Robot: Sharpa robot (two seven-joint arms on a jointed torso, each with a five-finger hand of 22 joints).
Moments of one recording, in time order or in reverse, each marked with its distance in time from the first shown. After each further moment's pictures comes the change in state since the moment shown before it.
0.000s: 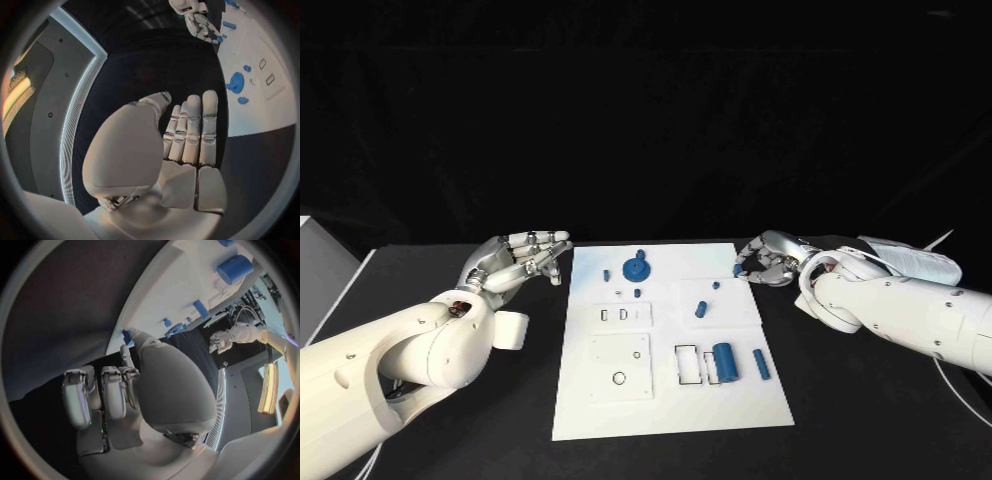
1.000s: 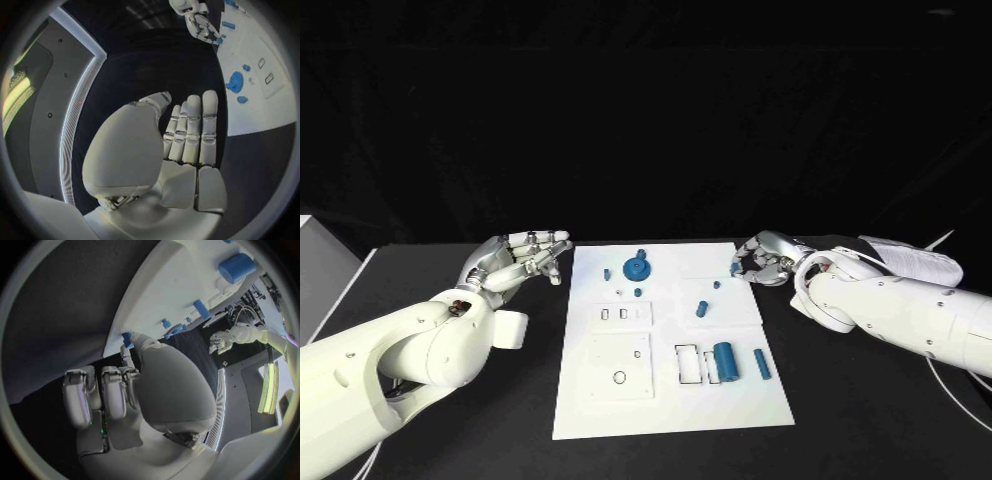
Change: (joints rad) left arm 0.000 -0.005 0.000 0.000 0.000 0.001 -0.006; left_hand 0.000 0.000 0.000 0.000 0.000 0.000 0.000 0.000 0.000 0.000 0.000 0.000 0.000 0.000 0.000 0.004 -0.001 0.000 0.000 0.000 0.000 0.001; right arm -0.004 0.025 0.001 -0.016 0.002 -0.003 -0.001; right_hand -0.021 -0.021 0.028 0.002 0.000 -0.002 0.002 0.000 -0.006 0.000 0.000 0.000 0.000 0.000 -0.006 0.000 0.000 0.000 0.000 -0.007 0.000 0.001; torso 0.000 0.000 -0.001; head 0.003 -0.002
